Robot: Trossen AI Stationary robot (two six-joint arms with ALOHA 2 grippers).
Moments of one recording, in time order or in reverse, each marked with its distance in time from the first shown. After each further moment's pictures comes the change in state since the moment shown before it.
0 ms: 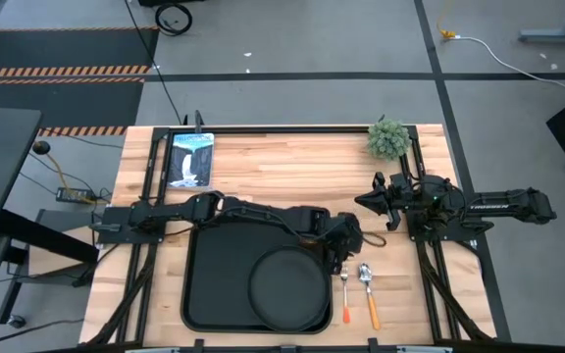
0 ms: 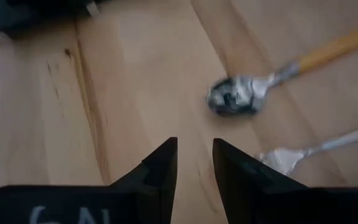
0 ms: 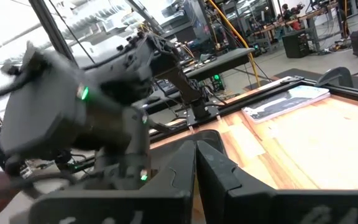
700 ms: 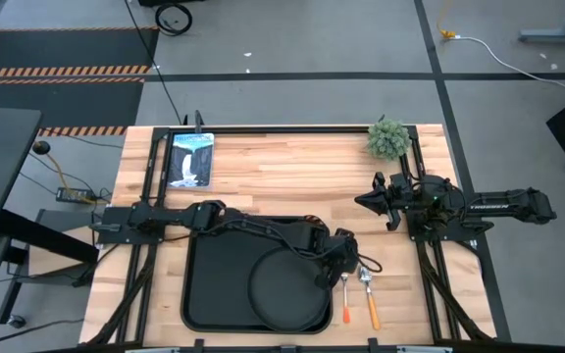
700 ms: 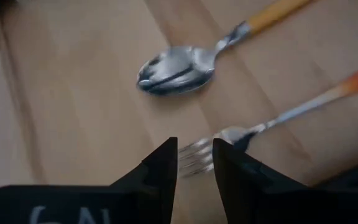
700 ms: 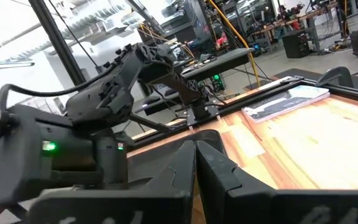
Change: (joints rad) left arm -0.071 0.034 -0.001 -0.033 -0.030 0.067; right arm 0.000 0.000 0.000 0.000 0.000 0.000
